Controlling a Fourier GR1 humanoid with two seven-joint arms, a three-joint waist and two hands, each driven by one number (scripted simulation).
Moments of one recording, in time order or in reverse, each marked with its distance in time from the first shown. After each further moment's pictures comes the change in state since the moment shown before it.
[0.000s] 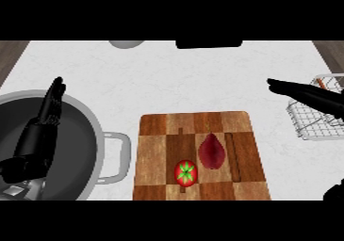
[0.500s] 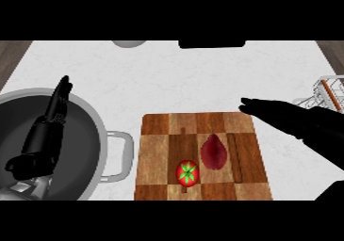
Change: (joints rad) left arm -0.027 -0.013 -0.025 0.020 -0.010 0.006 -0.001; right arm -0.042 0.046 0.153 -0.121 0.038 -0.027 0.254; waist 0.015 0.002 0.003
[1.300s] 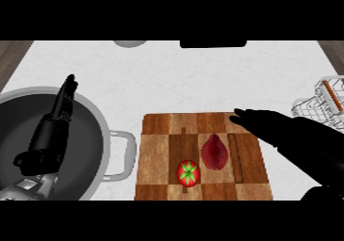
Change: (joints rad) left arm -0.028 -0.016 -0.023 0.007 -0.004 0.020 0.030; right arm -0.016 0.023 0.130 -0.019 0.117 0.030 0.172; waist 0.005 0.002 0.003
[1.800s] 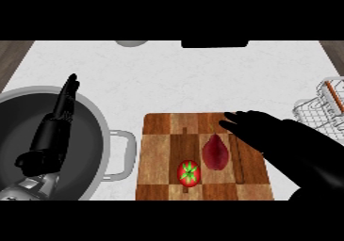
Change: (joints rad) left arm -0.006 -0.004 -0.005 0.003 0.002 -0.004 -0.012; right arm -0.028 0.028 0.078 0.000 0.136 0.022 -0.041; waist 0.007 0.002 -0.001
